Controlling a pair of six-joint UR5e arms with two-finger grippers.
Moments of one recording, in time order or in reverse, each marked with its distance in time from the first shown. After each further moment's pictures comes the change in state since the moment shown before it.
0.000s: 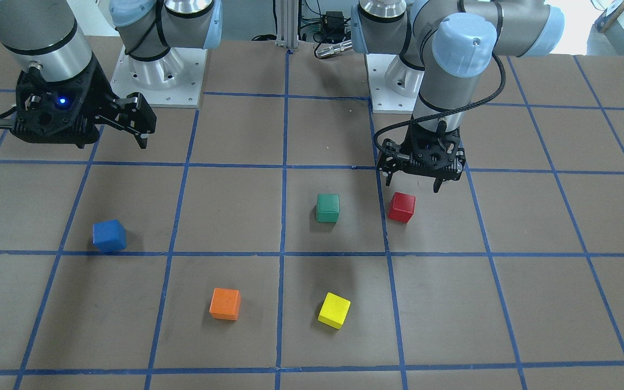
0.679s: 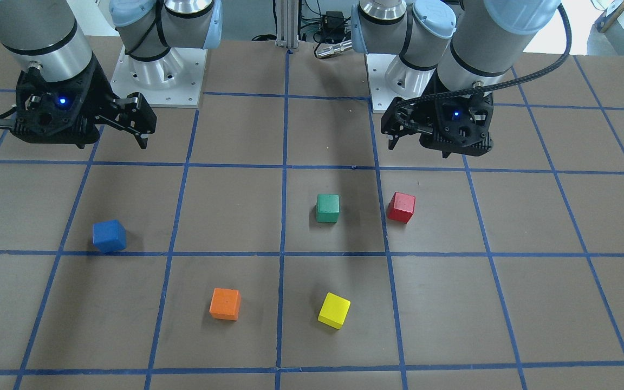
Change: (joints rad) left arm -0.011 -0.033 0.434 -0.632 -0.089 -0.074; right arm 0.000 0.000 0.000 0.000 0.002 0.001
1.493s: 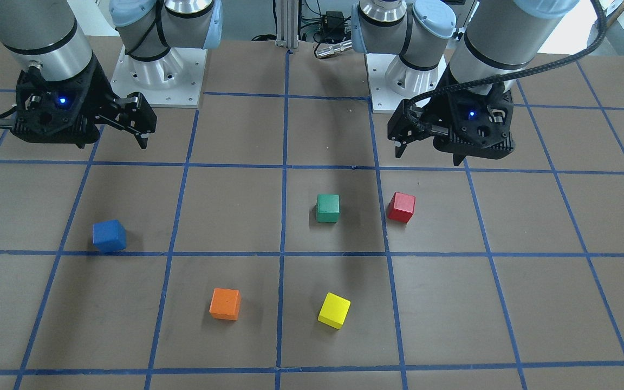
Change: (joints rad) left arm -0.004 -0.065 0.159 -0.052 0.003 -0.028; right arm 0.000 -0.001 -0.001 0.000 0.000 -0.001
